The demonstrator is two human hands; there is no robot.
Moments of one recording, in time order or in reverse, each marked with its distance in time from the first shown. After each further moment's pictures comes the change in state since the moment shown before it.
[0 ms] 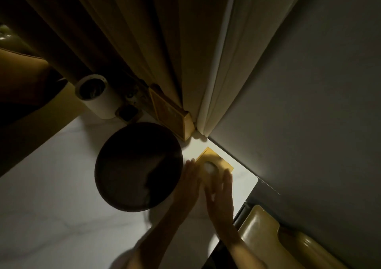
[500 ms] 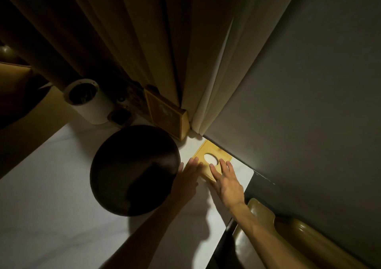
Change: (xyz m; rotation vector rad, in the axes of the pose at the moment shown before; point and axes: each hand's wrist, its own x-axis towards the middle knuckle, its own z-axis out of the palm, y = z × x) left_hand 0.012 -0.026 -0.013 0.061 -0.306 0.305; right_hand 0.028 -0.006 -0.038 -0.481 -0.187 -0.199
